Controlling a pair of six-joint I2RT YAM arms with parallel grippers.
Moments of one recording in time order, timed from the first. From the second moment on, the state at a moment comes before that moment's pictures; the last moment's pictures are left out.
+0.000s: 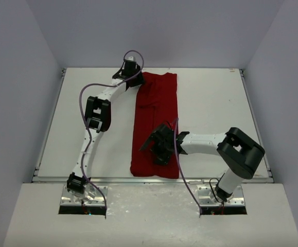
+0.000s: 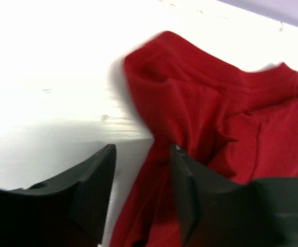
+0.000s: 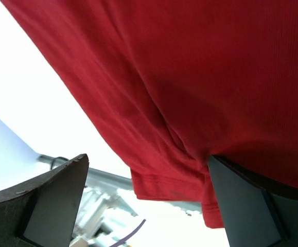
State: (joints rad) left arm -0.26 2.69 2.39 -0.35 0.02 -0.54; right arm 0.88 1.66 0.74 -0.10 -0.11 1.49
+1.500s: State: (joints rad) left arm -0.65 0.90 0.24 -0.23 0.15 -0.99; right arm 0.53 0.92 0.19 -0.29 -0.46 0.74
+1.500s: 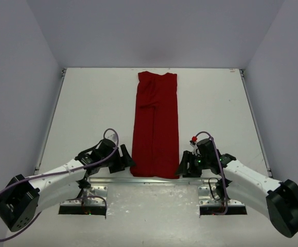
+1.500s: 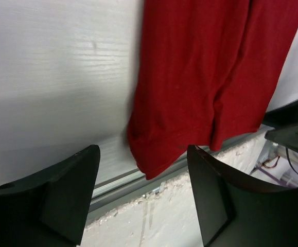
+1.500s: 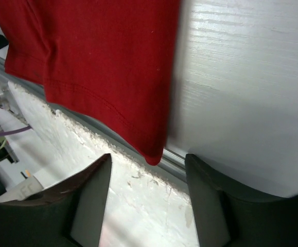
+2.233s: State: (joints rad) left arm -0.74 0.91 0.14 -0.10 0.18 -1.09; right arm 0.56 0.97 0.14 -0.11 -0.48 0.85
